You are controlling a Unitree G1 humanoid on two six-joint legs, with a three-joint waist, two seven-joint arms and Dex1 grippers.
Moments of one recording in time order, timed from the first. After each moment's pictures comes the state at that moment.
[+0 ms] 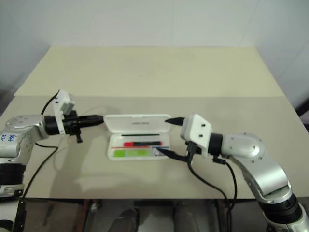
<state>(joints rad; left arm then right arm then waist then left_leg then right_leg) -0.54 0.83 0.10 0.11 -0.44 0.56 -1.07 -0.35 -0.73 0.07 -0.61 0.43 0.49 0.84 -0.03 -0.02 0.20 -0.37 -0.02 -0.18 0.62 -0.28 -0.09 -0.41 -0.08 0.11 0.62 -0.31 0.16</state>
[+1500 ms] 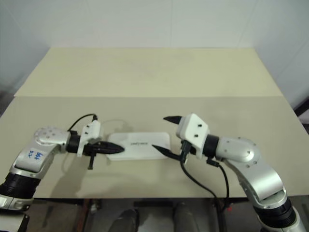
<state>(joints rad) -0.42 0.80 -0.07 -0.04 -0.31 0.36 -1.21 -0.33 -0.67 0.08 -0.67 0.42 0.55 0.73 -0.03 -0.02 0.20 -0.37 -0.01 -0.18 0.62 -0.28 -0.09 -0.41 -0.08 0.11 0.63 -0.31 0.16</state>
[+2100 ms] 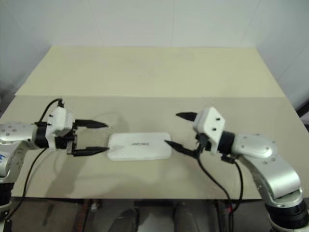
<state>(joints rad) -0.33 0.90 0.16 -0.18 -0.45 0.34 -1.23 -0.29 -0.77 -0.08 -0.62 0.51 0.55 0.83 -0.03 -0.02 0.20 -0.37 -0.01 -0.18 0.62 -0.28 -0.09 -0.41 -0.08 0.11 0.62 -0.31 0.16</state>
